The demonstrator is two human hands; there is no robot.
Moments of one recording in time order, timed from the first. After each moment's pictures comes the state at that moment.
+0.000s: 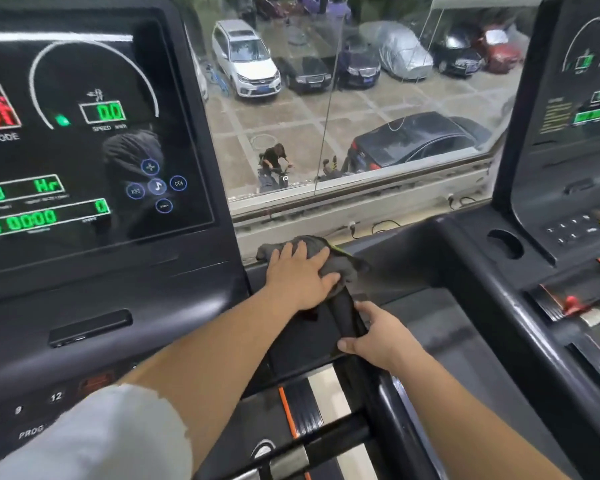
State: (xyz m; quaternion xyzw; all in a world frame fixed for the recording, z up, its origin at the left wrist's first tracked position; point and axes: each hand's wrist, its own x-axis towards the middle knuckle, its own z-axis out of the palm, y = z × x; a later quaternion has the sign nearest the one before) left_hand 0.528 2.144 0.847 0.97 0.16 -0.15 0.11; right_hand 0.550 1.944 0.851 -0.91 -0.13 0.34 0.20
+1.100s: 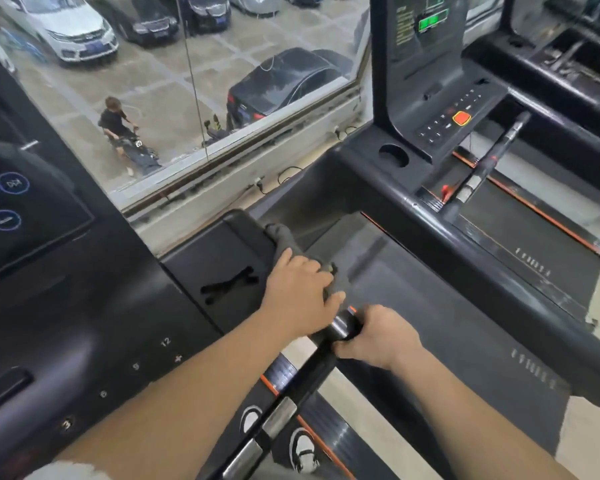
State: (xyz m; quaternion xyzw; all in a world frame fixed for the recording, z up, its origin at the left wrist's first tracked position) left_hand 0.484 2.044 0.827 0.98 -0.13 -0.06 0.12; right_hand 0.457 1.872 0.856 -0.96 0.01 0.27 0.09
